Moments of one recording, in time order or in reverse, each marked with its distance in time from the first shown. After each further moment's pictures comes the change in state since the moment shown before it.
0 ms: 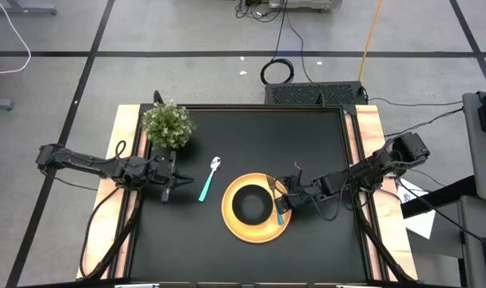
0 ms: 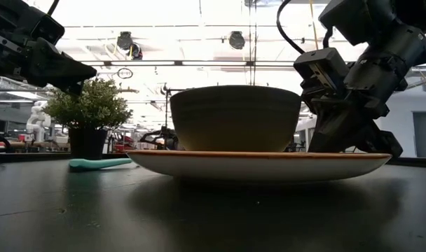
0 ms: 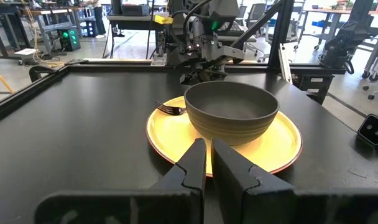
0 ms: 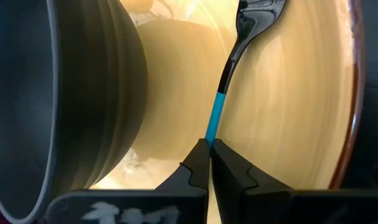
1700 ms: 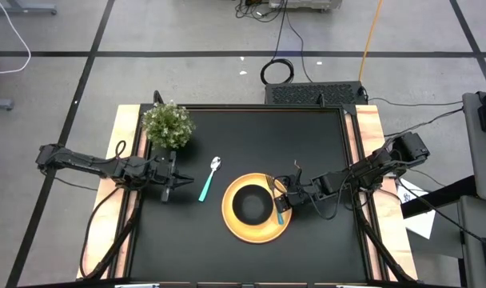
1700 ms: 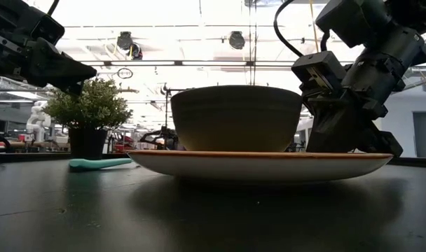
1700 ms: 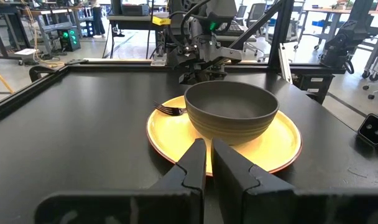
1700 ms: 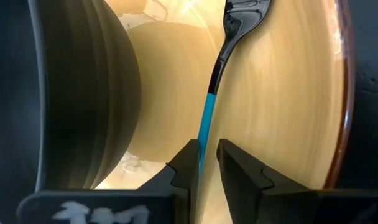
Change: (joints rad) left arm 0.000 0.000 0.000 -0.001 0.000 0.001; right arm -0.026 0.000 0.000 -0.024 -0.007 0.004
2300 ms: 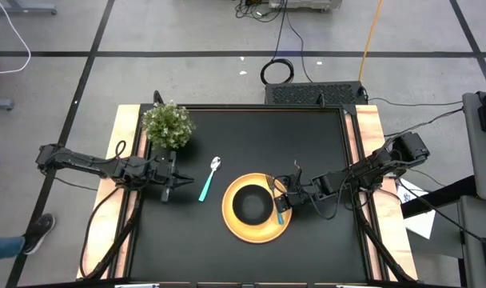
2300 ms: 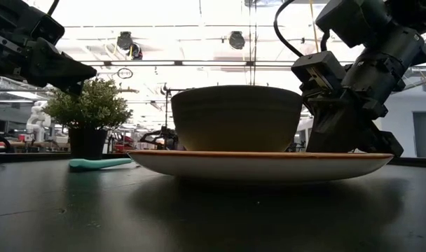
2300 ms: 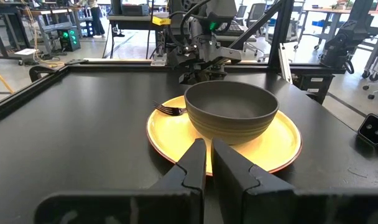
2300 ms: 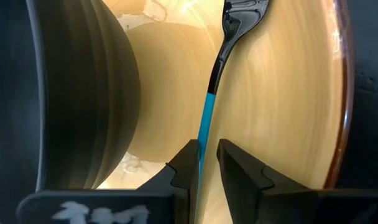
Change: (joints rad) left arm 0.000 0.000 0.000 0.000 0.000 0.000; right arm 0.000 0.000 0.000 -0.001 0.000 0.008
